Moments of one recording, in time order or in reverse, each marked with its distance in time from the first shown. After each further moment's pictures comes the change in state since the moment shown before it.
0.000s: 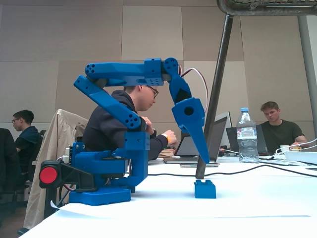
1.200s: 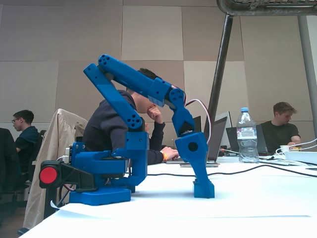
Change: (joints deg) arm -5.3 -11.9 15.6 -23.2 3.0
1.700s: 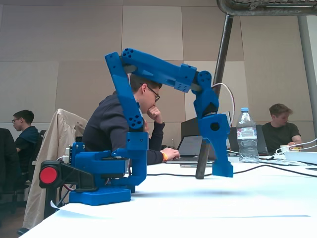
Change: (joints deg) arm -3.7 -24.7 -35.4 14.2 11.0
